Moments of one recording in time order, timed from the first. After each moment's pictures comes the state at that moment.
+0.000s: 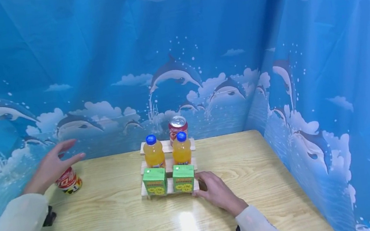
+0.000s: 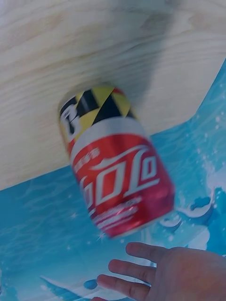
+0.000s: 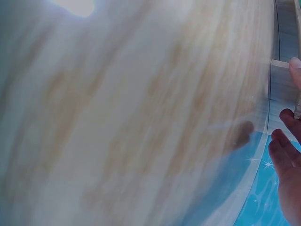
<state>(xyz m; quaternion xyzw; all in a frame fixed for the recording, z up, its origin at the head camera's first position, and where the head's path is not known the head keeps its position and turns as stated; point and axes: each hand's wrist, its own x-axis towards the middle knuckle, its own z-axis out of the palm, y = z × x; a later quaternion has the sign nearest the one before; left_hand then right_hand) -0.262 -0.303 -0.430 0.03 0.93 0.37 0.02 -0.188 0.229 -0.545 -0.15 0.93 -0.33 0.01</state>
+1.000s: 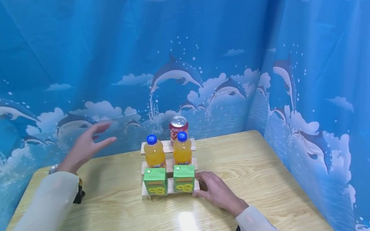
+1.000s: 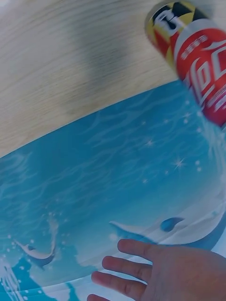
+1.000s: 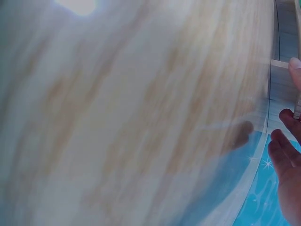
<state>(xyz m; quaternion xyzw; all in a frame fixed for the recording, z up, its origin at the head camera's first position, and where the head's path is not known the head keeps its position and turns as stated) -0.299 -0.215 -0.405 0.13 0.91 0.40 0.00 -0.187 0.228 -0.544 -0.15 0.93 -0.33 0.02</state>
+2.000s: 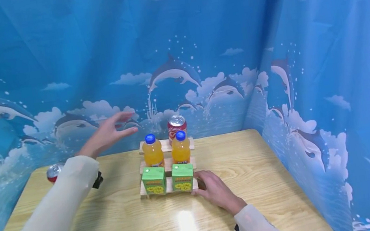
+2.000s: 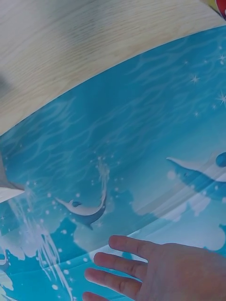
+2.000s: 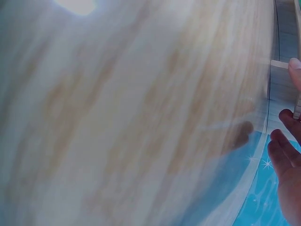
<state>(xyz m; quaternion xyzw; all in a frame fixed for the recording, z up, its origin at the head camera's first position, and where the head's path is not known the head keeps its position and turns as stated) -0.319 -0.145 -0.377 0.18 0.89 0.41 0.02 -0.187 0.227 -0.543 -0.14 0.94 -0.33 0.02</state>
